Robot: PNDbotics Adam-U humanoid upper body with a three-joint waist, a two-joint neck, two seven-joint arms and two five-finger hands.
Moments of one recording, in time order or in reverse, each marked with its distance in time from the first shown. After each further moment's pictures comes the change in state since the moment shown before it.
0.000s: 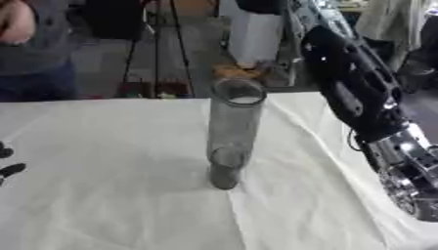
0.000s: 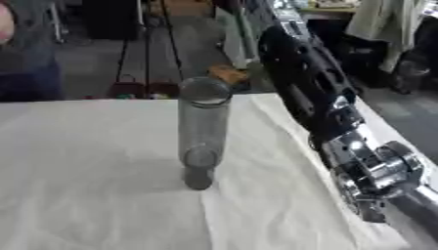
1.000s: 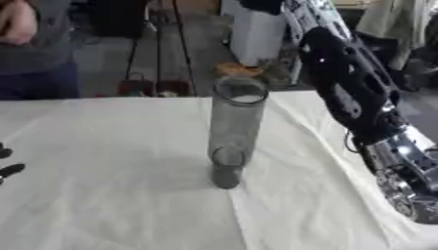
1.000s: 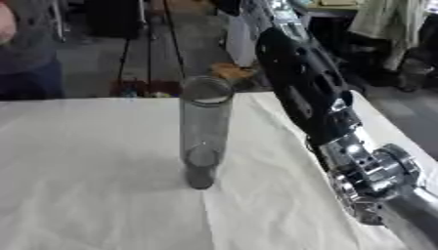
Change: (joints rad) left arm 0.000 0.000 0.000 0.000 0.001 0.000 0.000; right arm 0.008 0.005 -0.012 -0.031 -0.013 0.013 -0.029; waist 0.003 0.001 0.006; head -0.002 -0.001
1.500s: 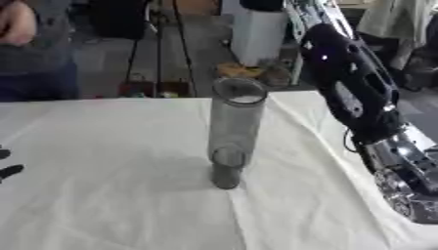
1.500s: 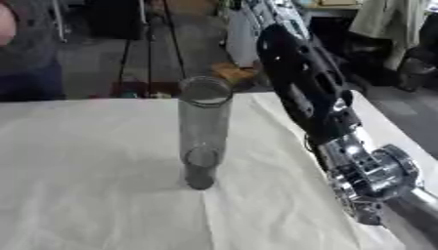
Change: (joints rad) left arm -0.001 0.000 0.000 0.000 0.000 0.000 0.000; right arm 0.008 0.000 -0.029 -0.018 -0.042 -0.005 -0.049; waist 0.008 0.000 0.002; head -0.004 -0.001
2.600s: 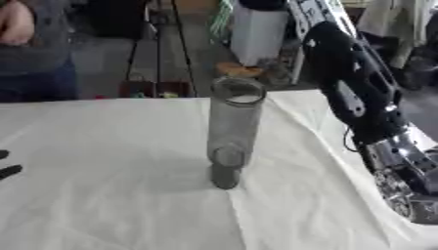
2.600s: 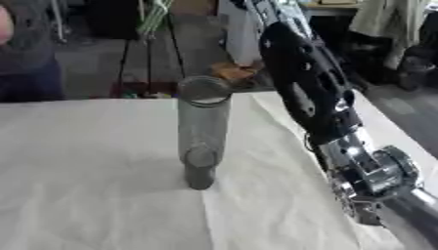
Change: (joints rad) left arm -0.001 0.000 0.000 0.000 0.000 0.000 0.000; right arm 0.002 -0.010 -0.013 -0.020 0.022 -0.117 0.013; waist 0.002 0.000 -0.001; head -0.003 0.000
